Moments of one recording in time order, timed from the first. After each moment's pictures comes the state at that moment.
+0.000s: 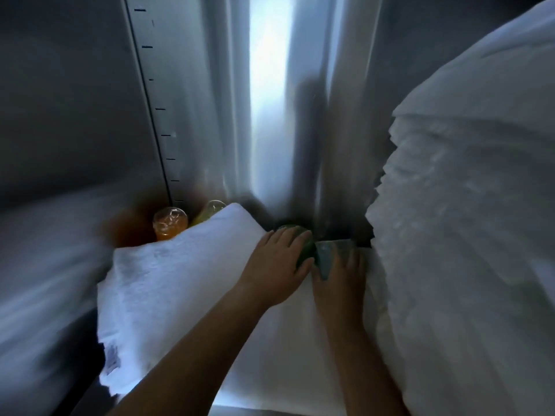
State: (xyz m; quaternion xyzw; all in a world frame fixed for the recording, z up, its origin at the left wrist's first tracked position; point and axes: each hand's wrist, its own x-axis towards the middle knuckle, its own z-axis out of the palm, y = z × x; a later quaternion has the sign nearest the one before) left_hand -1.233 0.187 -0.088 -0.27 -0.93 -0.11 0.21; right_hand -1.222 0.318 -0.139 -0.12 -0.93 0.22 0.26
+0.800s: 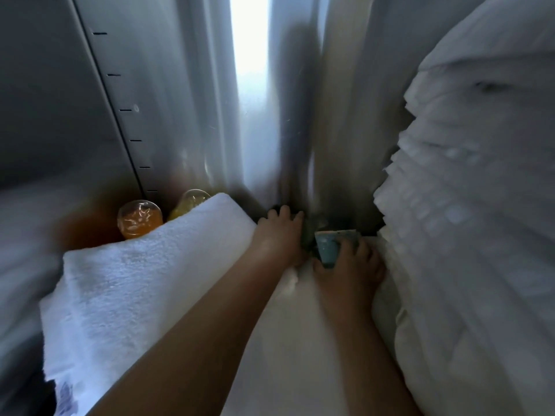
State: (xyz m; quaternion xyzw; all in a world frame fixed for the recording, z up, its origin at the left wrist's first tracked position) left_hand -1.318 0.218 -0.096 -0.19 -0.98 0.02 0.06; right_hand -1.255 0.329 -0.156 -0.20 -0.92 0.18 0.28
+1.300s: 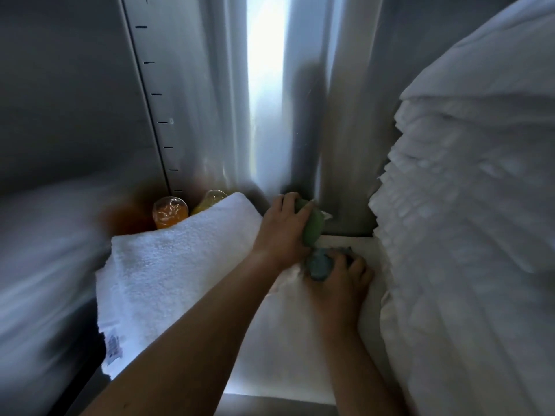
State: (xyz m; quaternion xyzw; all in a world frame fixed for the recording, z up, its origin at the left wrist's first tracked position) left_hand -1.276 0.200 -0.085 -0.25 -0.93 -0.10 0.25; right_hand -1.201 0.302 -0.147 -0.19 -0.90 0.25 0.30
